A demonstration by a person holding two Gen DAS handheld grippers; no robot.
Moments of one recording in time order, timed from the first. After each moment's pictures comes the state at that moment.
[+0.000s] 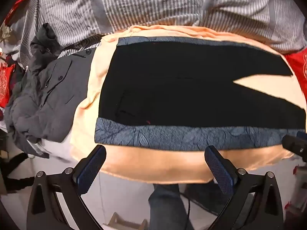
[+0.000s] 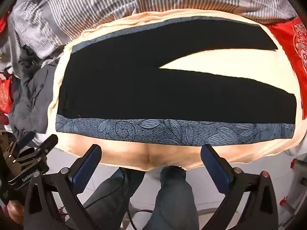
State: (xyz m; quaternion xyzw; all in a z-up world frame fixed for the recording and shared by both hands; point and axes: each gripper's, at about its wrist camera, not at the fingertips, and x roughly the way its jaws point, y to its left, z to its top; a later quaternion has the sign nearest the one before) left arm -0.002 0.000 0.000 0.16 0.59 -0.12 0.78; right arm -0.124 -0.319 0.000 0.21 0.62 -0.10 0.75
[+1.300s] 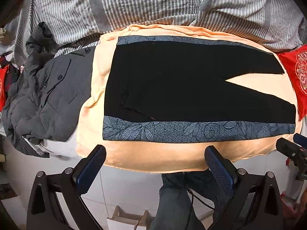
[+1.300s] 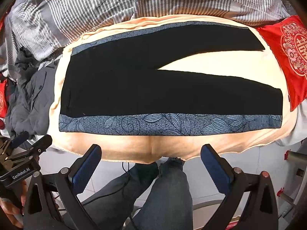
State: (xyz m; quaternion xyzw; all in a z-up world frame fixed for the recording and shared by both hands) left arm 0.011 0.020 0.036 0.15 0.63 -0.14 0.75; right arm -0.128 -0.302 0.049 0.19 0.64 -0.15 0.73
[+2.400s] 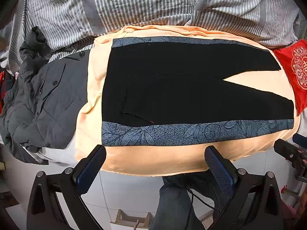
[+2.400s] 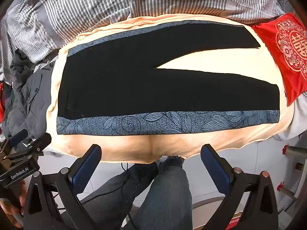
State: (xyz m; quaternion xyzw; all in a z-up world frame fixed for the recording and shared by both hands) left arm 0.021 0.021 0.031 0.15 0.63 -0.17 0.74; right arm -0.123 -0.291 0.046 0.19 0.64 -0.17 0.73
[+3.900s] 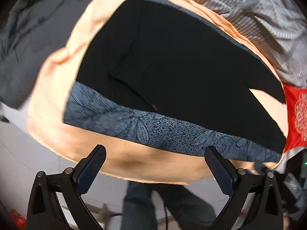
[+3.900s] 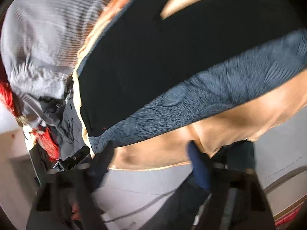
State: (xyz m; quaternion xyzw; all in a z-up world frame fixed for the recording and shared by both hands) left arm 0.037 0.063 -0.098 -0.03 0.70 -0.13 0.70; right arm -0.158 -0.325 -0.110 0.51 0.55 -0.08 0.66
